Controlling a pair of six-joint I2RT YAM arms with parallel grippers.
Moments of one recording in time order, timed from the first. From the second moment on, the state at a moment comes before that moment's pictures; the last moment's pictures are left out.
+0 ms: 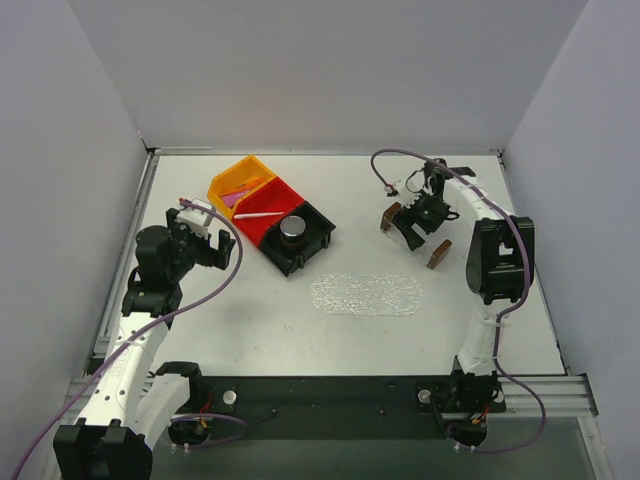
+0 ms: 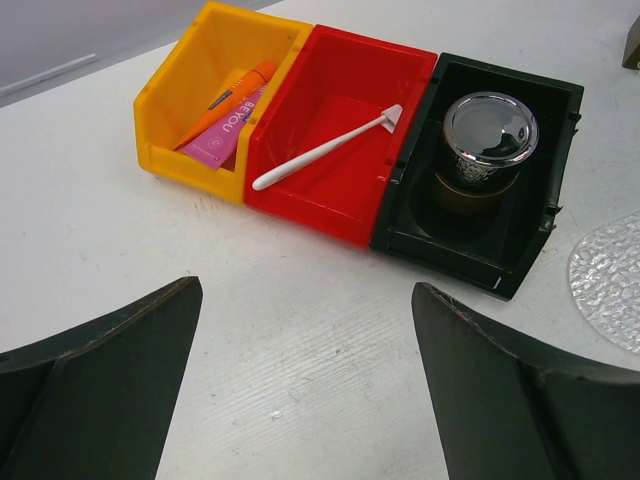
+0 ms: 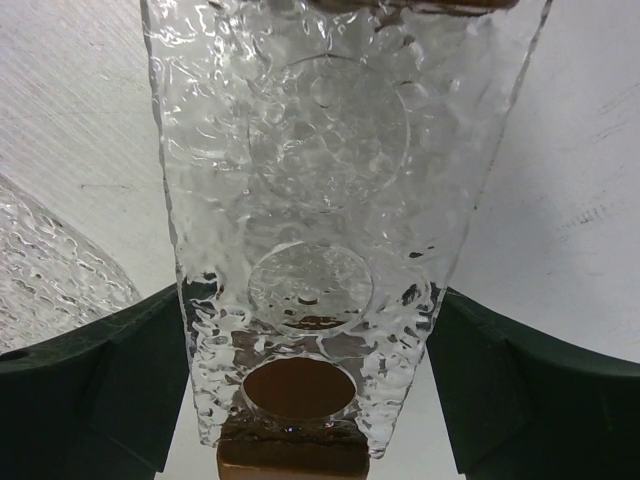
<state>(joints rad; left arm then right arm) -0.05 0.85 0.65 -0.09 0.31 0.17 0.10 2.02 1.56 -0.91 -0.19 -0.76</state>
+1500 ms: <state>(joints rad) -0.05 0.84 0.63 -0.08 0.30 0.19 0.36 1.55 1.10 -0.96 -0.27 -0.98</state>
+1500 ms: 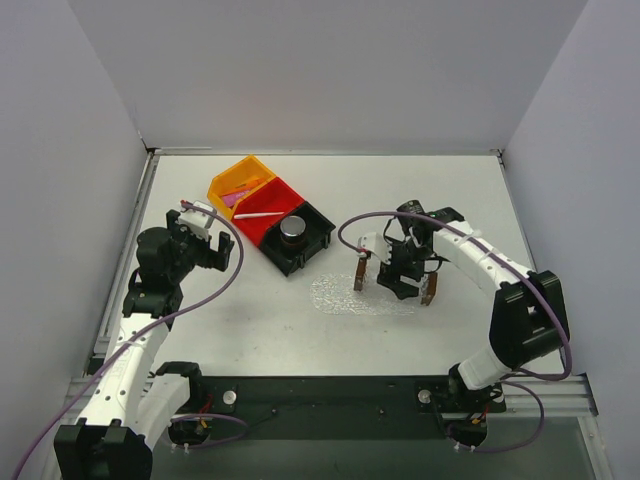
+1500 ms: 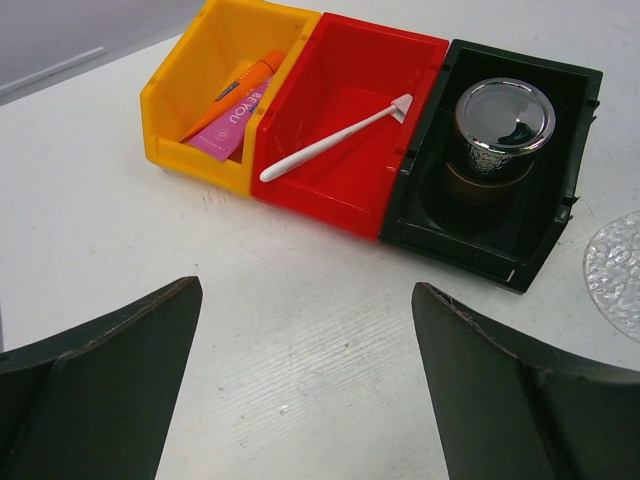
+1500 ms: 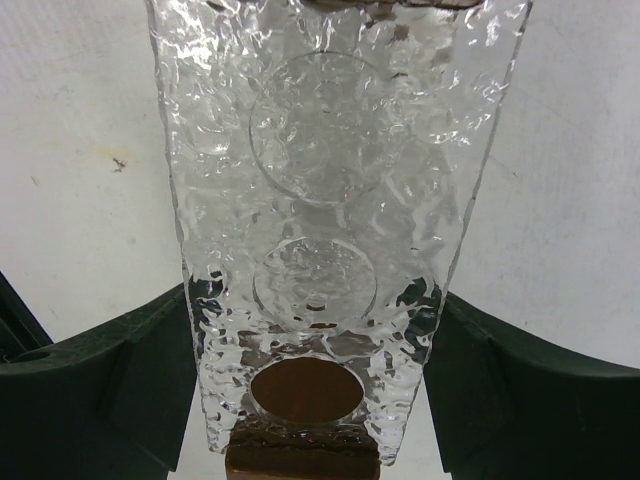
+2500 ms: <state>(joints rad) -0.05 0.85 0.61 -0.06 0.30 0.20 0.45 1.67 1.14 -0.98 -0.31 -1.21</state>
